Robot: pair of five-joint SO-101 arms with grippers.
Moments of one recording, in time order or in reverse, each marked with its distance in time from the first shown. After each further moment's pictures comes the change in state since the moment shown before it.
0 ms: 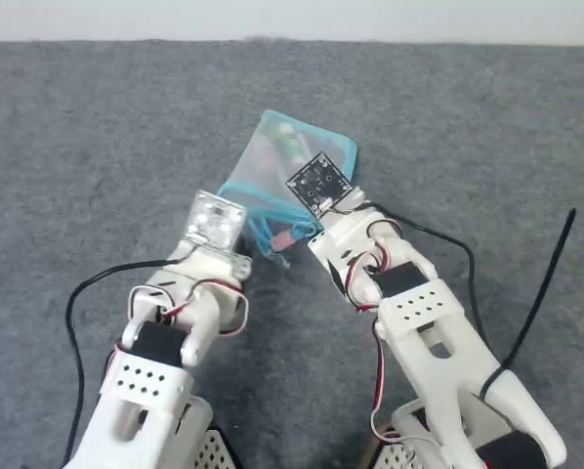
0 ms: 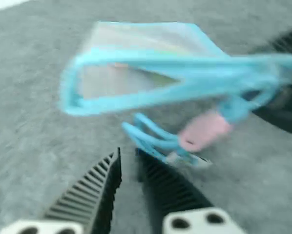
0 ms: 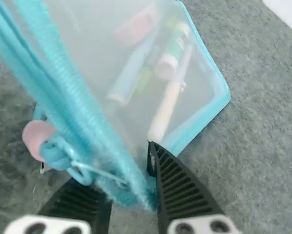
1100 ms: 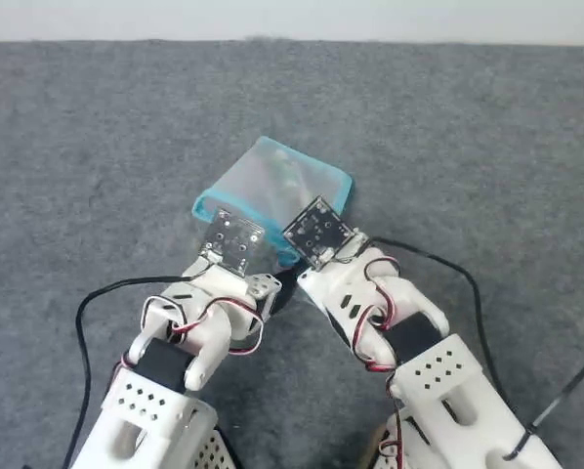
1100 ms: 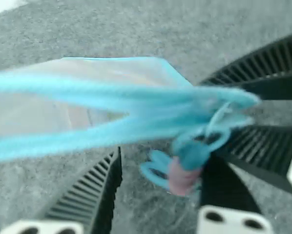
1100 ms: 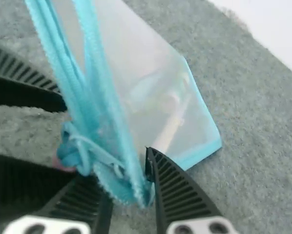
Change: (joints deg) left arm 7.9 -9.2 1.9 4.1 3.8; right arm -9.1 -25.1 11.8 6.3 -2.8
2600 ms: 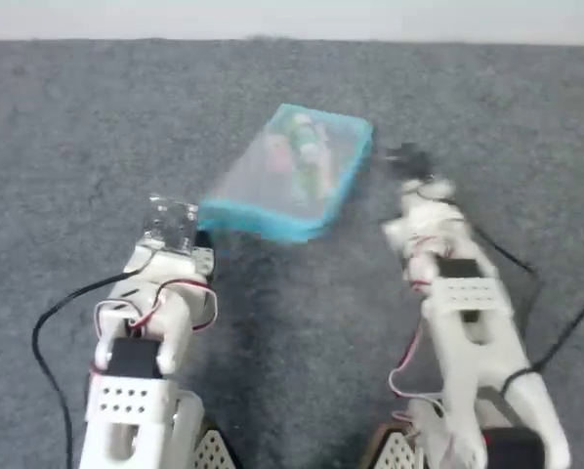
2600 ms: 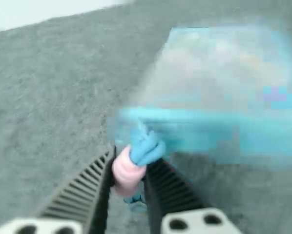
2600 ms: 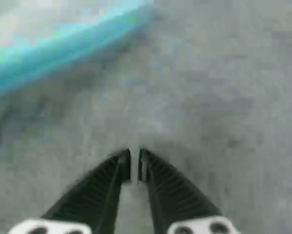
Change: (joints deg) left arm -20.5 -0.4 0.2 -2.1 -6.2; right arm 31.7 27.7 -9.1 -9.9 3.1
